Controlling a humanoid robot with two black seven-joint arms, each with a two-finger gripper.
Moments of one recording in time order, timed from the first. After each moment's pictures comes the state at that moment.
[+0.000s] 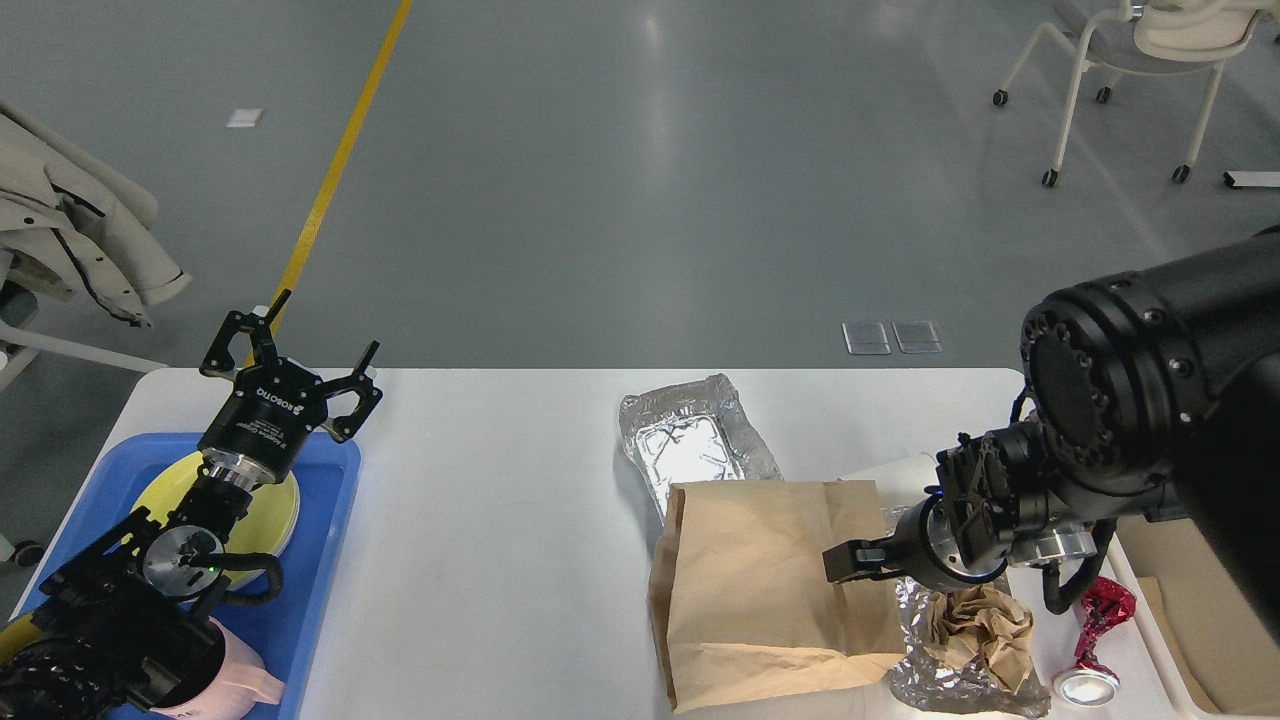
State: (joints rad) left arm -0.59 0.23 -0.94 -0.34 -0.05 -0.86 -0.25; right arm 1.61 0.14 -1.59 1.43 0.10 -0.08 0.32
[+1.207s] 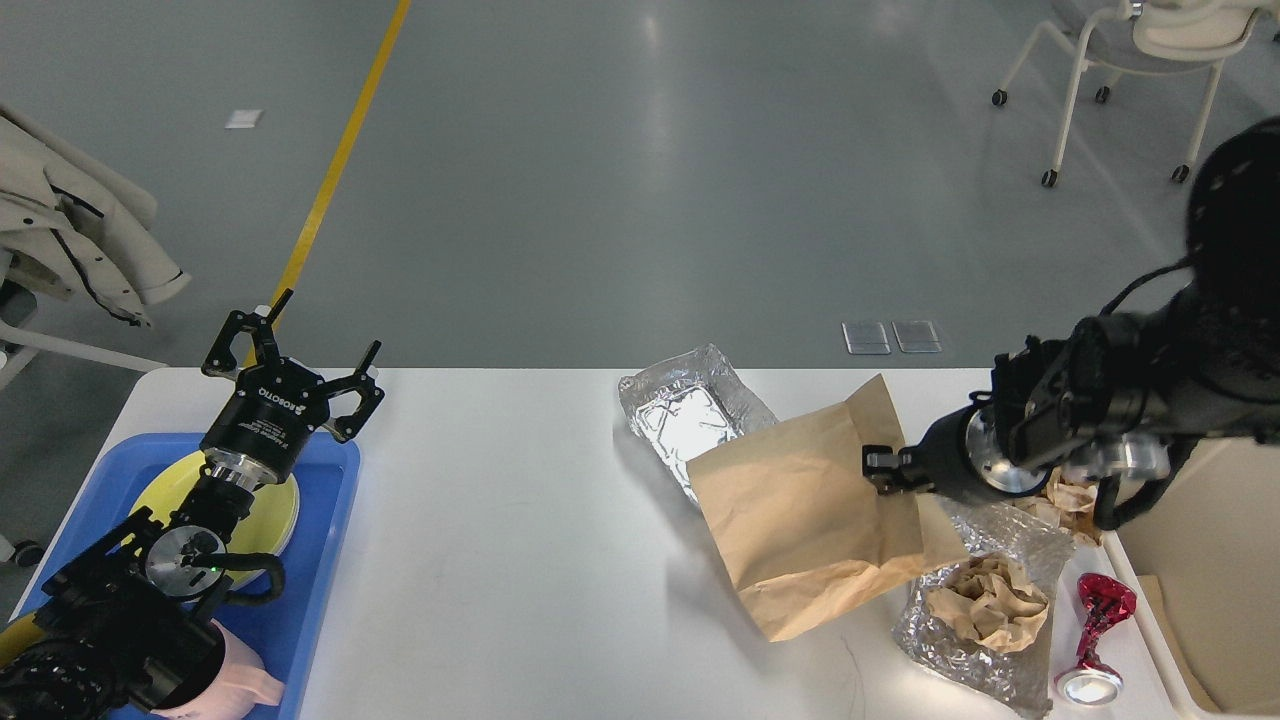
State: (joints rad) left arm -0.59 0.23 -0.94 -0.34 -0.05 -0.86 -0.25; right arm 2.00 -0.03 -1.55 1.61 0.15 0.09 0.35
